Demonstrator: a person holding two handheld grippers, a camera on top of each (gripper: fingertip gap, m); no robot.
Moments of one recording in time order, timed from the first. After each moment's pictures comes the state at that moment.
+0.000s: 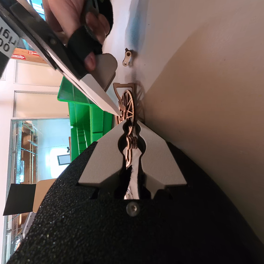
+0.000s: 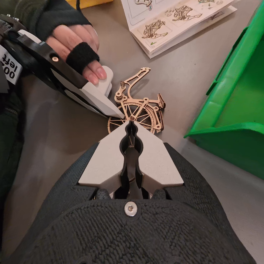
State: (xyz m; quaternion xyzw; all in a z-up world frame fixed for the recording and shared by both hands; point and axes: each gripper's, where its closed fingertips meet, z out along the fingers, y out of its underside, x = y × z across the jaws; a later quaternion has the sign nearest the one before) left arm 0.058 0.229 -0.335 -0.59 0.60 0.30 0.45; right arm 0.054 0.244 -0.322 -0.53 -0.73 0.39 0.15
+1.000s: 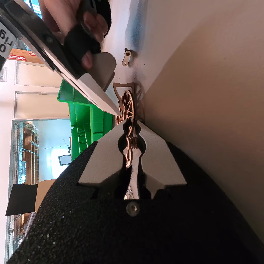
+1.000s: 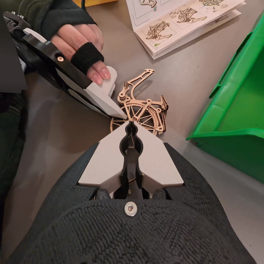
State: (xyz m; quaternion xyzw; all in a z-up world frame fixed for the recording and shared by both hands) left arm 0.058 0.228 -0.335 -0.58 0.60 0.30 0.45; right arm 0.055 0.240 -0.320 -0.52 -0.74 0.39 0.15
